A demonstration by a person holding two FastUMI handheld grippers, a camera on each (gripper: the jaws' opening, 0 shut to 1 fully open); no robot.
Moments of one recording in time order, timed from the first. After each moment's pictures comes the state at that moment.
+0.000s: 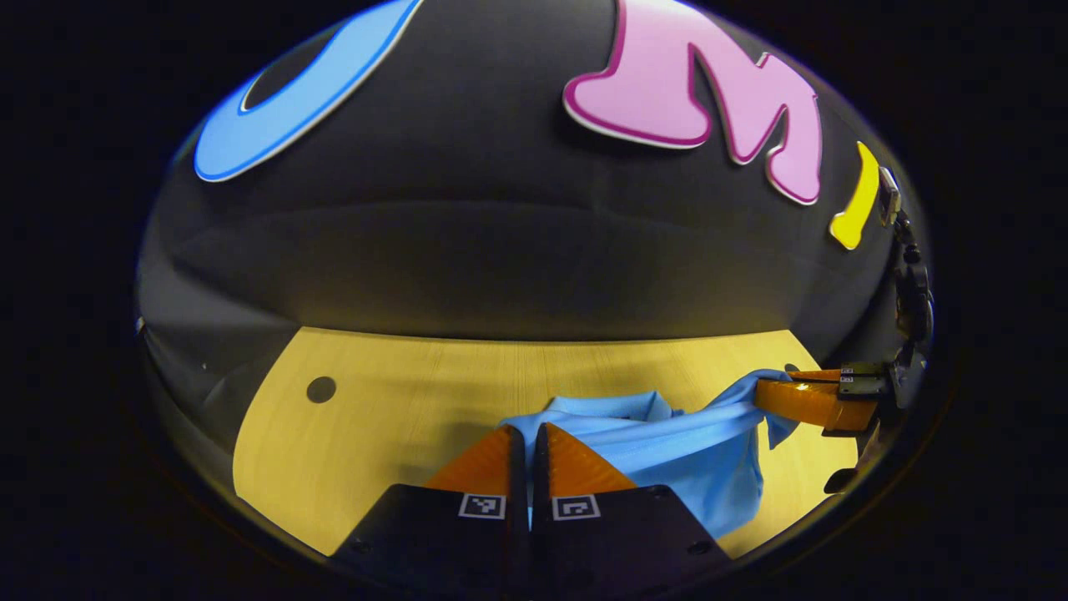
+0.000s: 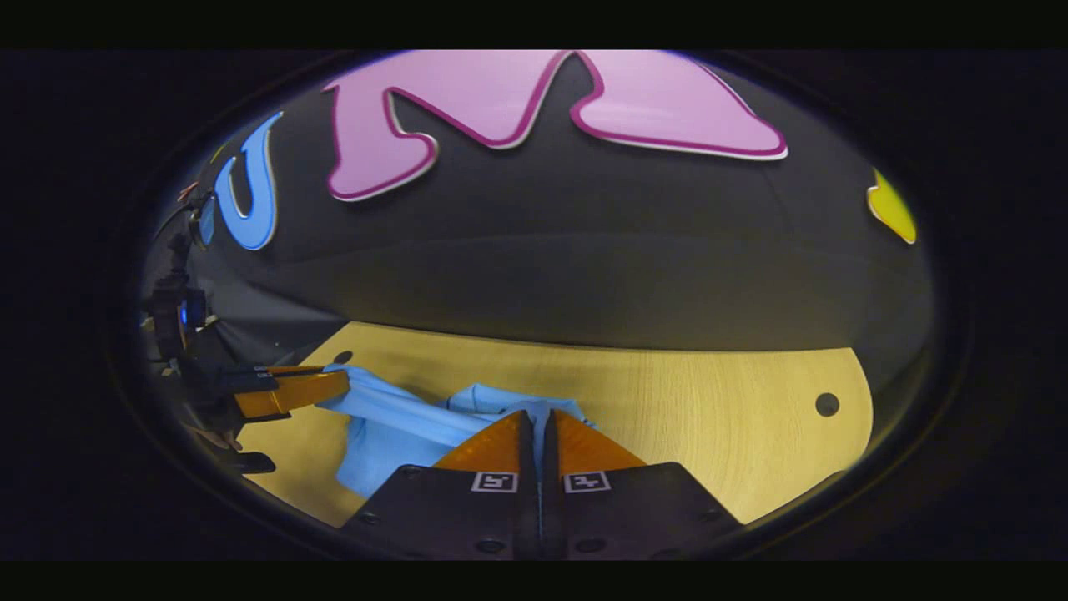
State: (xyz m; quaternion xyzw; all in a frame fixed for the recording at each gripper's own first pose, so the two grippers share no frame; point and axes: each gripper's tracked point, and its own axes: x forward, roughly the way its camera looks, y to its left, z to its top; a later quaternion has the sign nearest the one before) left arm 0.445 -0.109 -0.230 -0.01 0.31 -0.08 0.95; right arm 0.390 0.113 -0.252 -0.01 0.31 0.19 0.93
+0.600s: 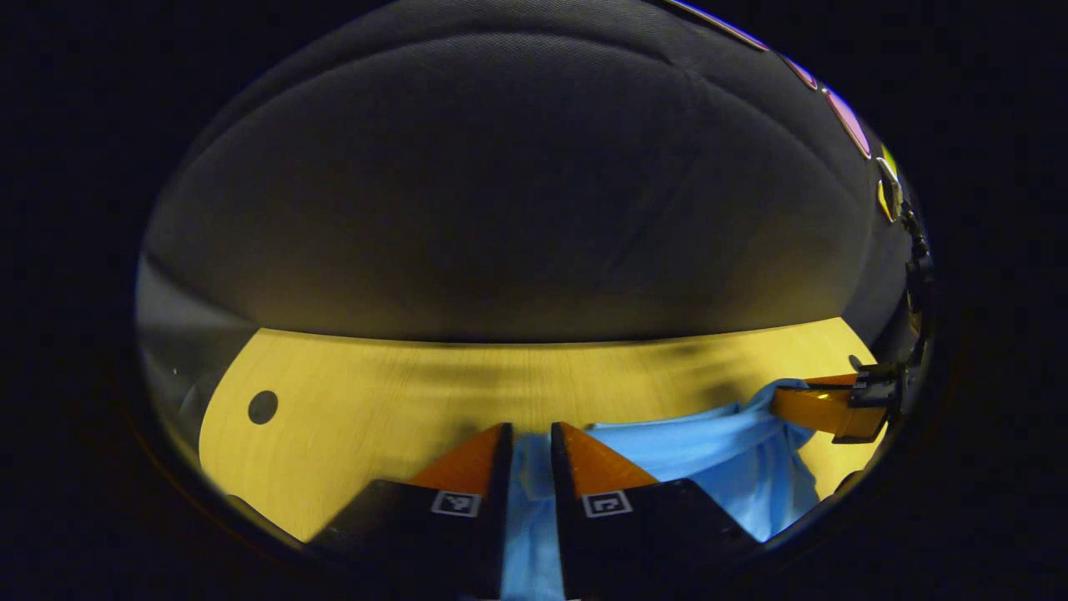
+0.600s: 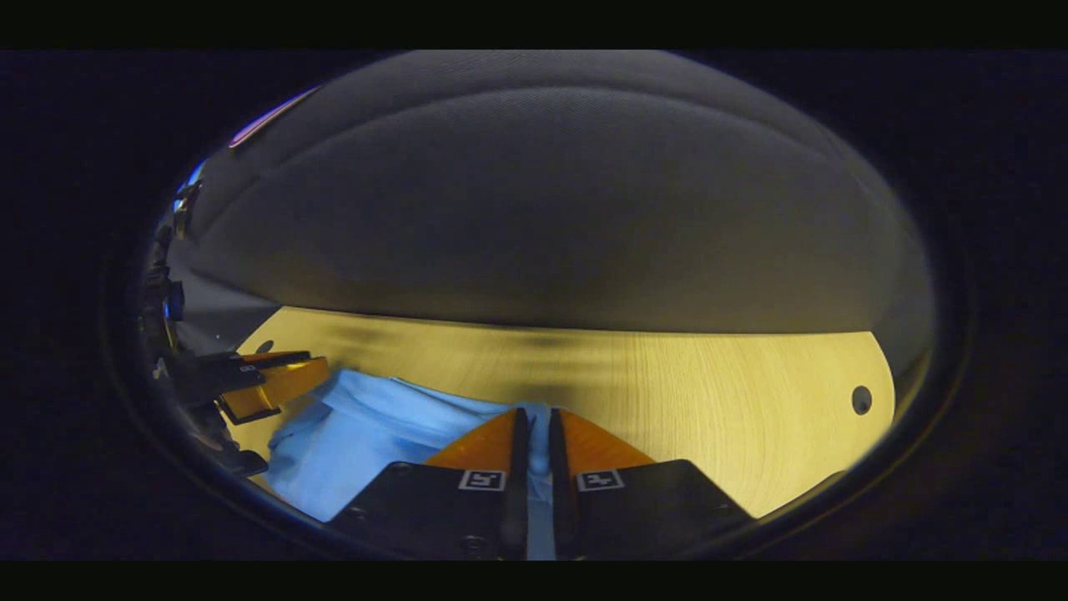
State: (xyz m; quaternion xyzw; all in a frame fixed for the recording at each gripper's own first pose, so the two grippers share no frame) left arm 0.529 -0.105 -0.313 0.01 0.29 -0.05 0.96; right arm 0.444 0.101 -0.344 -0.01 0.34 0.14 0.93
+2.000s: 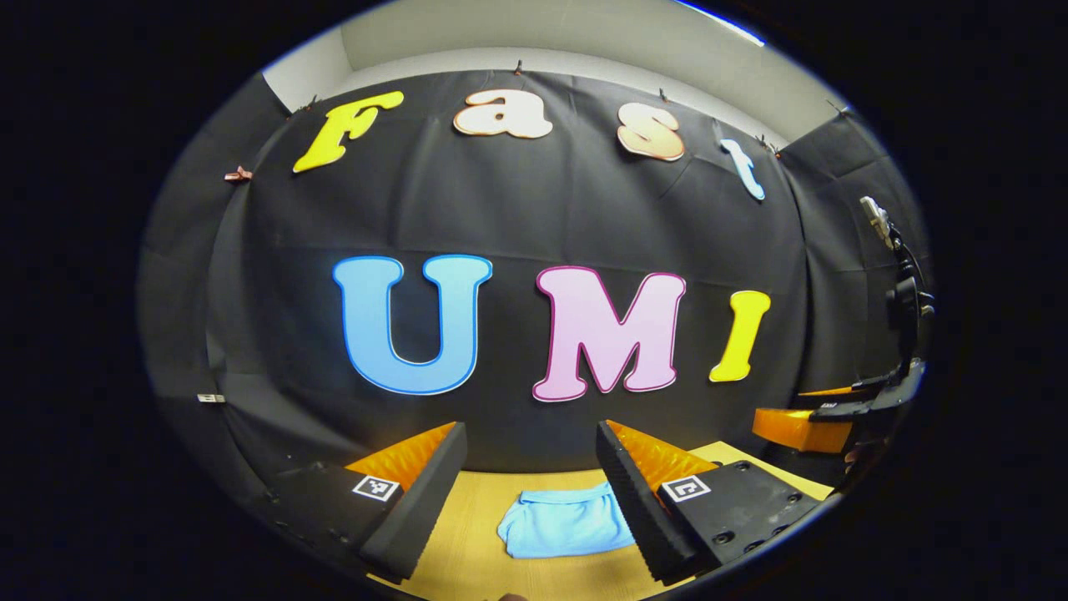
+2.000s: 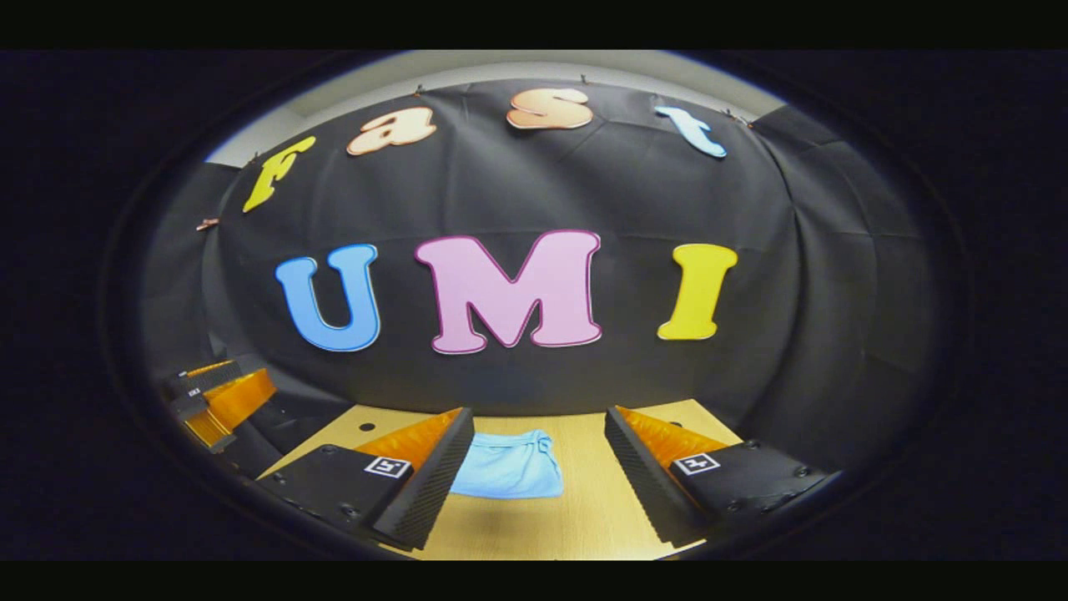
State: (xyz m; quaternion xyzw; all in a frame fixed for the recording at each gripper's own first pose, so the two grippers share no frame) left arm 0.094 -0.068 0.064 -0.01 -0.03 -0.09 1.00; right arm 0.073 0.059 0.040 0.01 0.07 0.05 1.00
